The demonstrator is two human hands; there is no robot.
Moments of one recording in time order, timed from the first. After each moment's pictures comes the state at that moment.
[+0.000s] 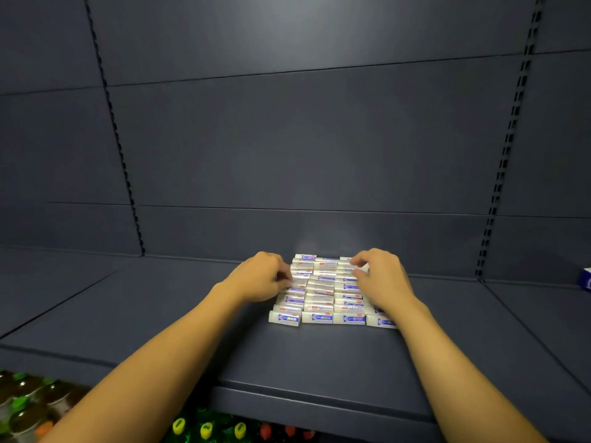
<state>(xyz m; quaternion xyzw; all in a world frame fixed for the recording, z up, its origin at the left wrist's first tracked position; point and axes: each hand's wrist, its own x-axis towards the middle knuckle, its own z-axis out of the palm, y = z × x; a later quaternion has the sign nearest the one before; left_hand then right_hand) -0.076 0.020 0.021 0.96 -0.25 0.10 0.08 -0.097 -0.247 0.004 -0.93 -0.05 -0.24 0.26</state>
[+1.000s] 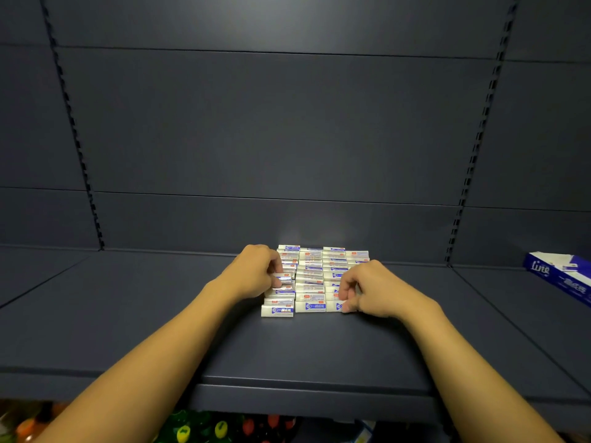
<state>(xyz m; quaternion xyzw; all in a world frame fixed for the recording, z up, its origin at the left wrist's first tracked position) -0.068 0.019 0.006 0.95 -0.23 0.09 0.19 -0.148 -0.239 0.014 -0.98 -0.11 -0.04 0.17</state>
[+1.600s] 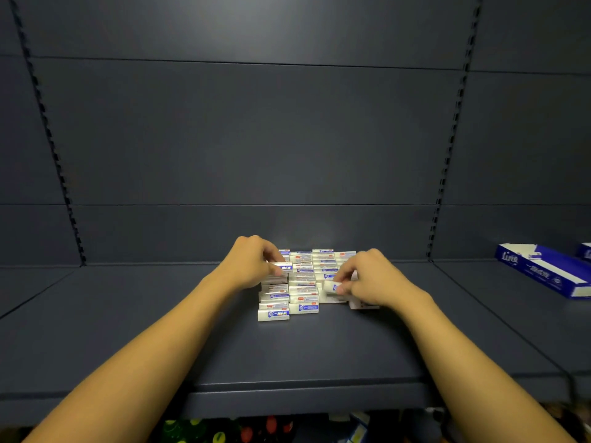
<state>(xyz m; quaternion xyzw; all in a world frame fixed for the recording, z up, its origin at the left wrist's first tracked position) -0.075 0.015 0.035 0.93 -0.24 0.10 0.27 -0.166 -0.231 0.033 -0.98 -0.03 -0.12 0.18</state>
